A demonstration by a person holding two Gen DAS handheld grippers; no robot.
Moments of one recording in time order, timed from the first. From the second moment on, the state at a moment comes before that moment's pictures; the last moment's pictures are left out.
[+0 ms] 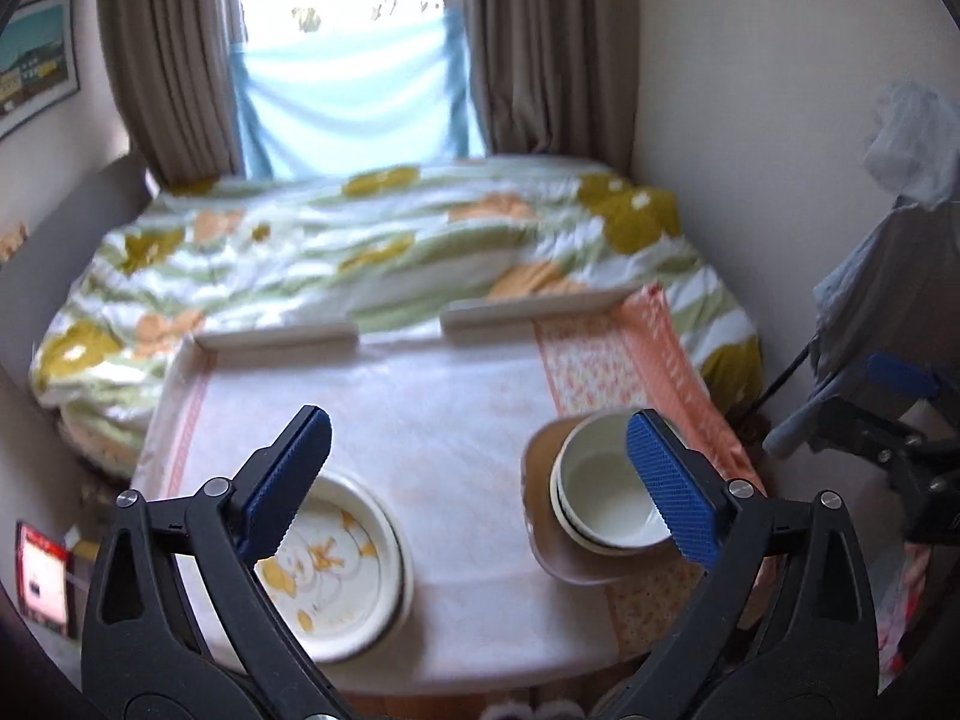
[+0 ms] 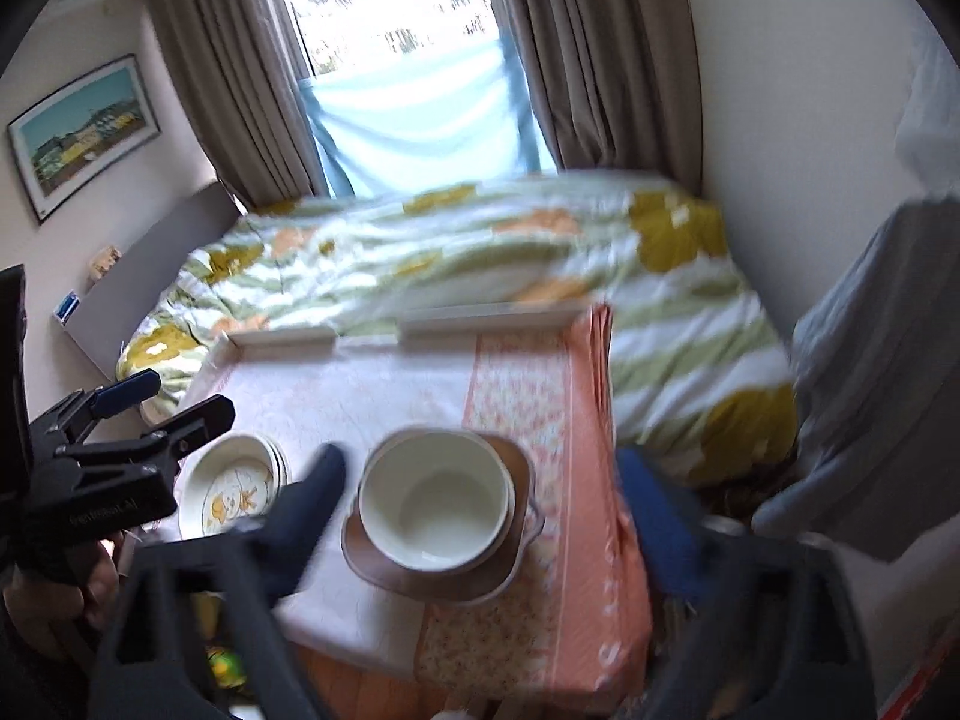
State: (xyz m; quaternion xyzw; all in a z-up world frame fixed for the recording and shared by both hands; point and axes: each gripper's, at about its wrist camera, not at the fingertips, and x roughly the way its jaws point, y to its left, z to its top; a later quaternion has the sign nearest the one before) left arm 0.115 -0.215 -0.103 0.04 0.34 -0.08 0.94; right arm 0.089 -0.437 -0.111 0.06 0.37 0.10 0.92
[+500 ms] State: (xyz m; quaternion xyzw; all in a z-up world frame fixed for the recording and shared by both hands) left arm 0.141 -0.208 -0.231 0.05 0.45 -0.10 0.88; right arm 0.099 -0.447 -0.220 0.04 0.48 0.02 0.88
